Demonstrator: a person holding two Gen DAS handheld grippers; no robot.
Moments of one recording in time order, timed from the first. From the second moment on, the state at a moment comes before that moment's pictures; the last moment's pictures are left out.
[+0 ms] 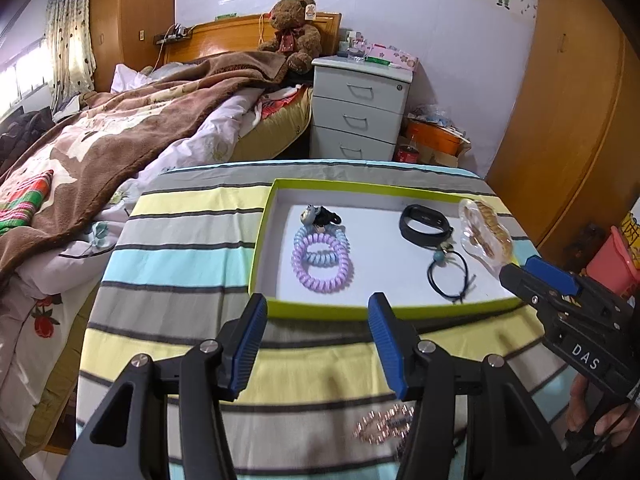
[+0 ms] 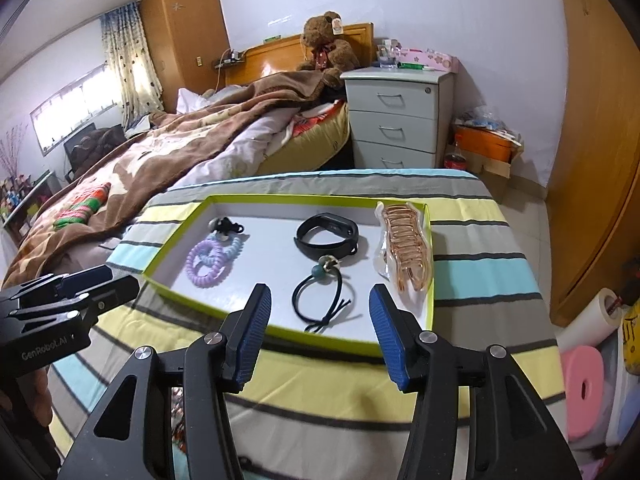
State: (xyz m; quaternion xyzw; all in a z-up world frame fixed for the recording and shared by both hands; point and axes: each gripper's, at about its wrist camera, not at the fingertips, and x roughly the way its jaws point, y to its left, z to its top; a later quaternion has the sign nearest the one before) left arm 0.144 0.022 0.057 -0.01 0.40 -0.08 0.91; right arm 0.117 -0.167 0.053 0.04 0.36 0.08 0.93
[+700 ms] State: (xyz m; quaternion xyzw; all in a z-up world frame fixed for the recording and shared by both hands) left arm 0.069 0.047 0.045 0.01 0.39 -0.08 0.92; right arm 0.046 -0.141 0.033 0.01 0.36 0.14 0.92
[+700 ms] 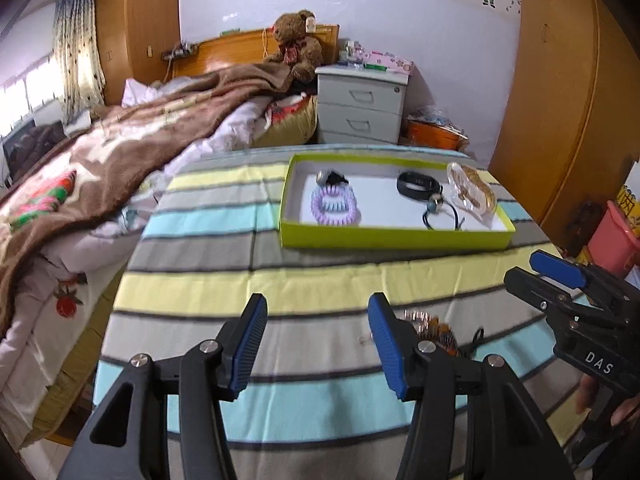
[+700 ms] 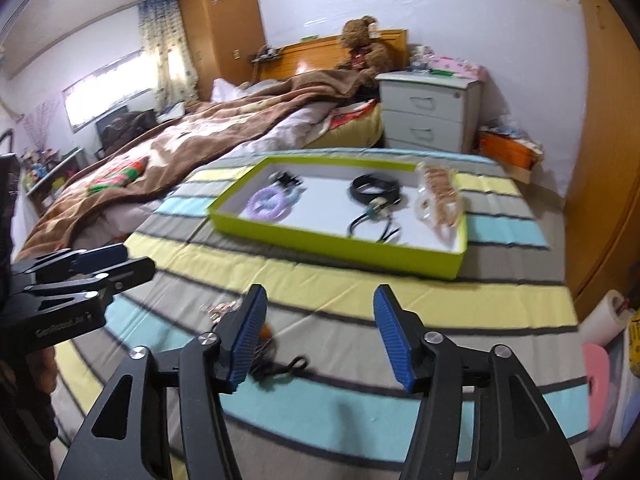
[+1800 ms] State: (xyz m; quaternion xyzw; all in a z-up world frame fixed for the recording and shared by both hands) left arm 0.047 0.102 -0.004 -0.11 0.46 -0.14 0.87; right arm 0.046 -0.079 -0.015 -0.10 0.43 0.23 0.87
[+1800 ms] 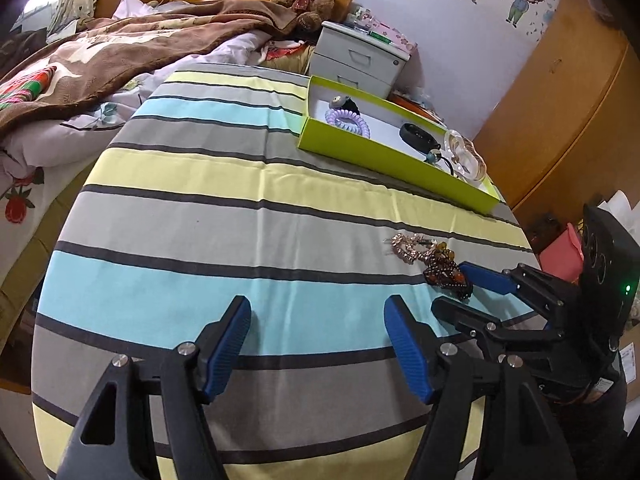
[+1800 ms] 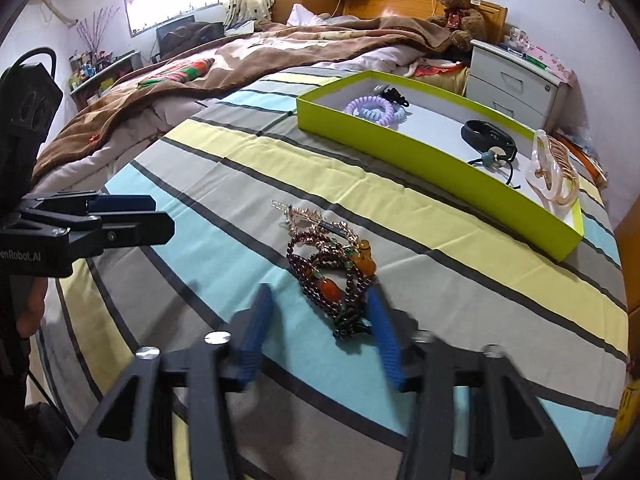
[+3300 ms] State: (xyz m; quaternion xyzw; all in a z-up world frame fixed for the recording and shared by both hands) left arm 0.088 -0.012 -0.005 0.02 0.47 -0.23 0.85; right arm 0.002 -0.186 0.010 0.03 0.38 0.14 0.92
